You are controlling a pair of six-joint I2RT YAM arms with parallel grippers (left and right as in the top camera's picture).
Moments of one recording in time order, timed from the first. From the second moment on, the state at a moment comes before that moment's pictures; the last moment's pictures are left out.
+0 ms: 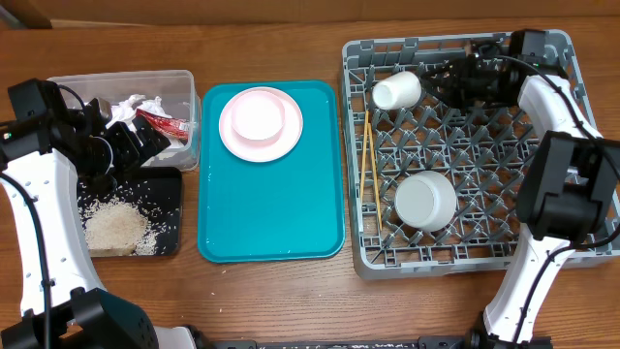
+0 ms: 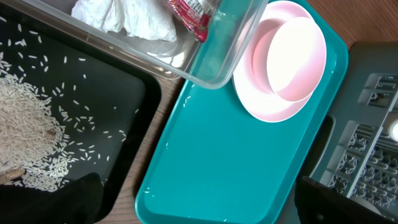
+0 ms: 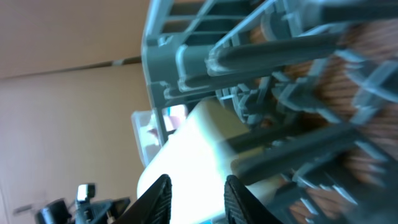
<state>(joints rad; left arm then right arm) 0.42 1.58 1.48 -1.20 0.41 -0.19 -0.19 2.29 1.79 -0.65 -1.08 0.48</state>
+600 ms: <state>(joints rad) 0.42 1.58 1.48 -1.20 0.41 -0.19 0.06 1.86 1.80 -1.02 -0.42 0.29</state>
